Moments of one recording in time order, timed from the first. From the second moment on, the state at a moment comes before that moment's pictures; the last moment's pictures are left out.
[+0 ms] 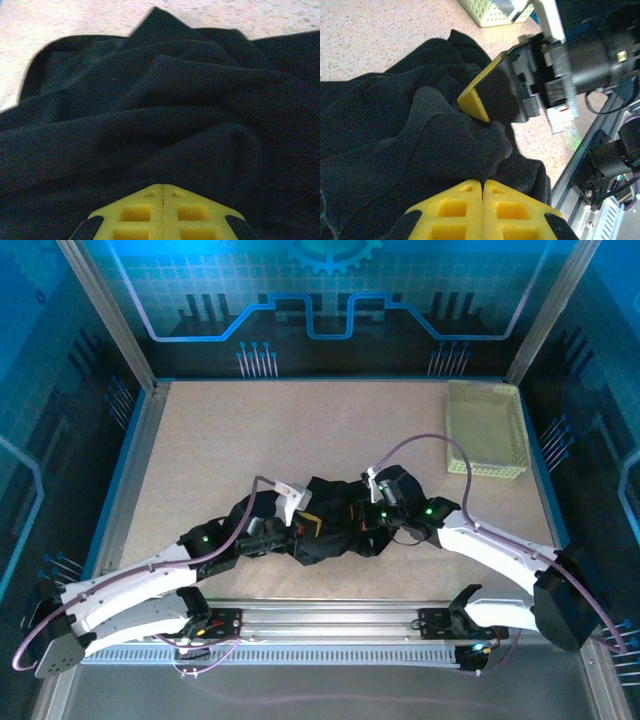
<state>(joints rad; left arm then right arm) -0.89 0.91 0.62 -0.19 0.09 -0.46 0.69 1.23 0.73 -0.33 -0.12 0.52</state>
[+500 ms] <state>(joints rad) -0.65 0.90 0.55 -0.18 0.12 -0.59 0.69 1.08 0.58 -0.20 -0.16 0.33</state>
